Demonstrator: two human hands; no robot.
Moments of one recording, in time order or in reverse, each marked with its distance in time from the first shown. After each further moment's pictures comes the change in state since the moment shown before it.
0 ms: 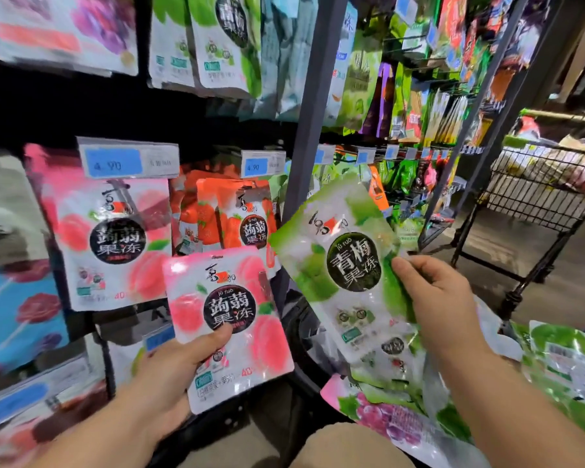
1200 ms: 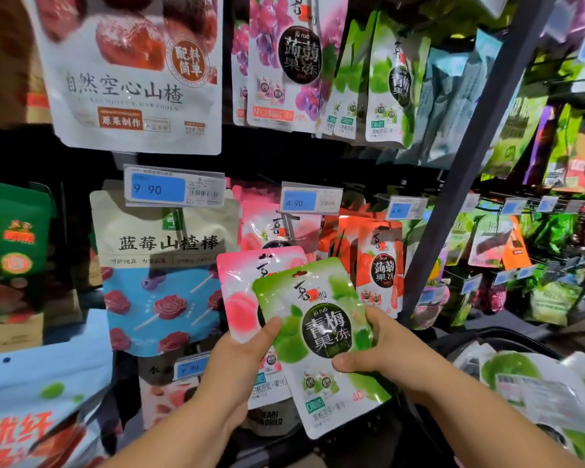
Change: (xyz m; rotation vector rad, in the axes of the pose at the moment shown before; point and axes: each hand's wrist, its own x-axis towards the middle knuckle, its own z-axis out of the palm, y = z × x) left_hand -0.036 0.027 -0.070 0.033 0.435 0.421; right_hand -0.034 -0.023 0.170 -0.005 -1.006 0.270
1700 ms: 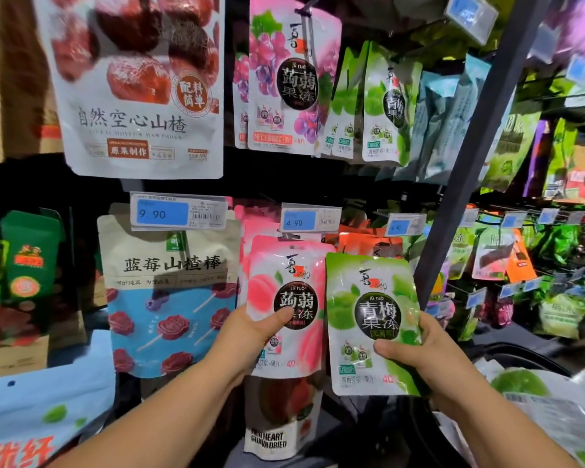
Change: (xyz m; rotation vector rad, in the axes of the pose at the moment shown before) left_hand 0.061 0.020 0.002 0.291 -0.118 0.243; right_hand -0.007 0.004 -0.032 0.287 0.245 -0.123
